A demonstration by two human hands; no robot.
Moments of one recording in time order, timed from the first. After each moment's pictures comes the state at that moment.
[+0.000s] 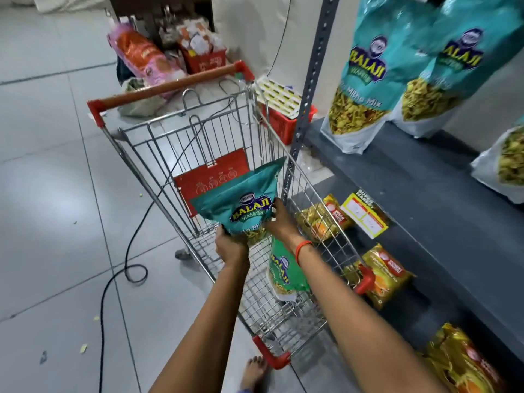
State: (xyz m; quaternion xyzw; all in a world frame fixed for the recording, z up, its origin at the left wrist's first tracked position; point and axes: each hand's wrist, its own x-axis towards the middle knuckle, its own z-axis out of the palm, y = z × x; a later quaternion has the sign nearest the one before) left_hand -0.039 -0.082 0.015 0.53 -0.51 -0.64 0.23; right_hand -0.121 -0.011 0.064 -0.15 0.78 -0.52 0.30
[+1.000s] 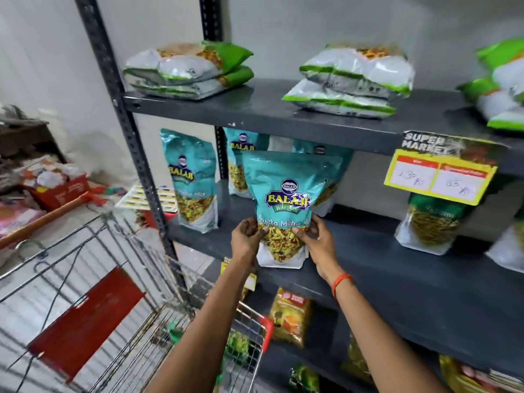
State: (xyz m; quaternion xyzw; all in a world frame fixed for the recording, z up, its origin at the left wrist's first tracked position) left_hand -0.195 0.123 0.197 0.07 -0.65 -0.75 0.06; right_hand -0.189 0.285 0.187 0.01 0.67 -0.74 -0.10
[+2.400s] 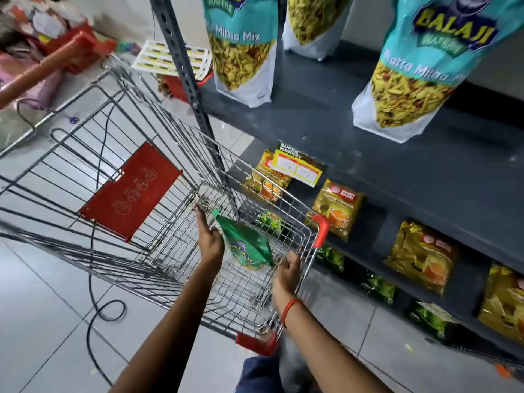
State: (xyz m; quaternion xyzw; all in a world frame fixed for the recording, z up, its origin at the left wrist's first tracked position) left_hand -0.087 -0.054 -0.035 0.33 -0.72 -0.60 0.02; right_hand -0.041 0.090 -0.049 0.38 0.70 -0.60 0.08
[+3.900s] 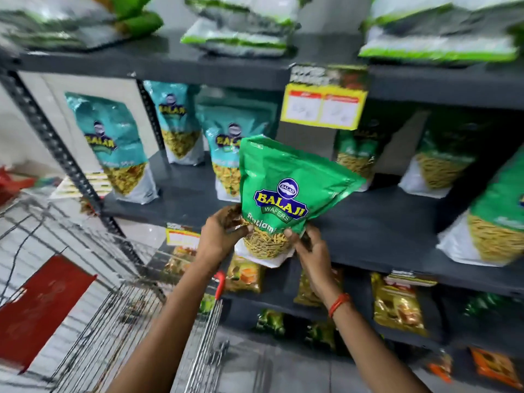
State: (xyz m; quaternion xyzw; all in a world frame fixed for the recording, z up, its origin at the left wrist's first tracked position) left_hand -0.081 0.183 0.209 -0.10 -0.80 -0.59 -0.03; right_hand -0.023 0.367 0.157 0.08 0.74 -0.64 -0.19
